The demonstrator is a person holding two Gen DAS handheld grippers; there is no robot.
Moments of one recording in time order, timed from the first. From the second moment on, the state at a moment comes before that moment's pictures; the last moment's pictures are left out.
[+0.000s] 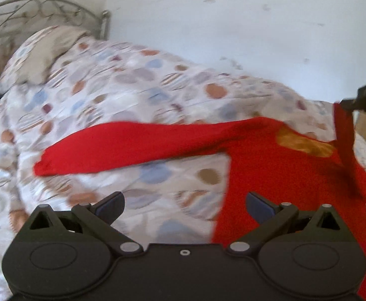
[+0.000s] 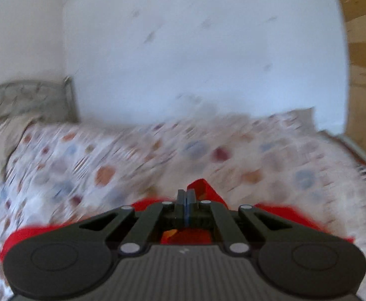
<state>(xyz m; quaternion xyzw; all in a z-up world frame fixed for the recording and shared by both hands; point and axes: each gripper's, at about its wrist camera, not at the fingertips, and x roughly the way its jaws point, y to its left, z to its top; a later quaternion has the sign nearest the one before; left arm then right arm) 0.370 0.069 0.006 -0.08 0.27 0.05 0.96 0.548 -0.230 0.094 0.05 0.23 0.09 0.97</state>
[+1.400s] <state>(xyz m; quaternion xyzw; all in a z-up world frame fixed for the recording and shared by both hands) 0.522 -0.071 -0.071 -0.05 0.27 -0.03 0.96 0.463 -0.373 -0.052 -0.13 0.25 -0.12 0.95</state>
